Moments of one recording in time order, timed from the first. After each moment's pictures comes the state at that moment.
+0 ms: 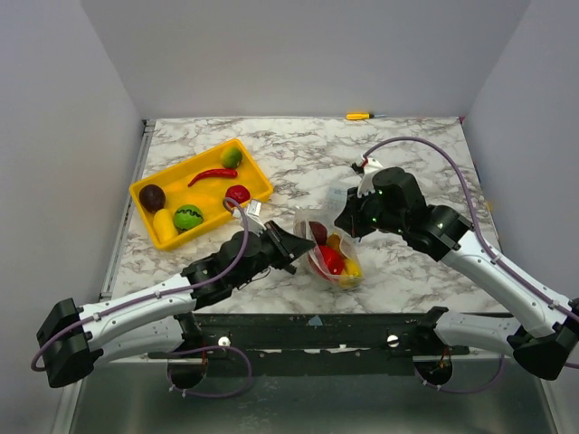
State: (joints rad) left arm -1.04 0.94 0.58 0.10 -0.21 -1.32; right arm 0.76 1.10 1.16 -0.65 -0.03 0.36
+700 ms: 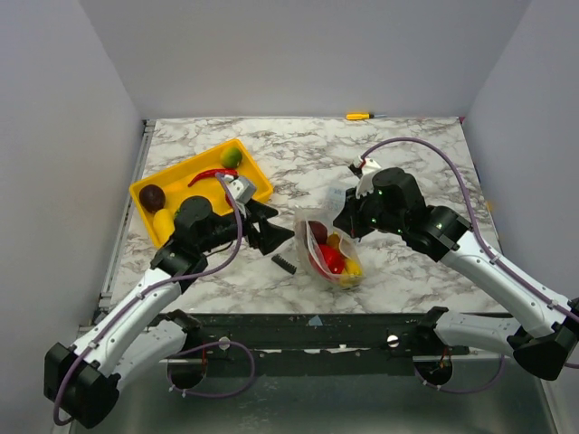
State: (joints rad) left arm -0.55 0.83 0.68 0.04 0.51 -0.34; right arm 0.76 1.10 1.14 -0.62 -0.06 0.32
